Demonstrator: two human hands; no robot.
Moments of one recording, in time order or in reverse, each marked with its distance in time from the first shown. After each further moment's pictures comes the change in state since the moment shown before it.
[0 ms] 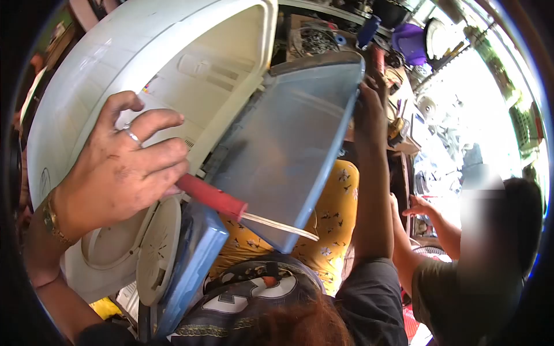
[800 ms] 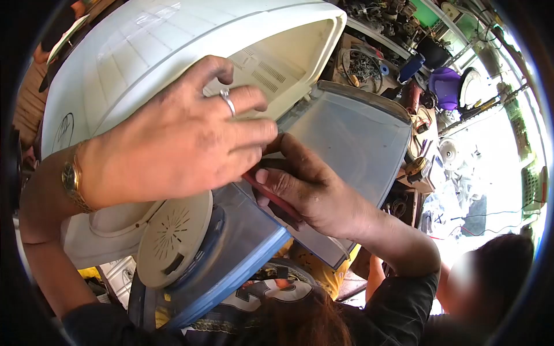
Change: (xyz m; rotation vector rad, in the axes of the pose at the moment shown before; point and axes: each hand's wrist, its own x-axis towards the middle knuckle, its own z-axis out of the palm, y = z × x) left_hand -0.008 -0.005 0.005 0.074 0.011 0.025; right_hand -0.104 -0.095 0.116 -0.077 -1.070 0.719
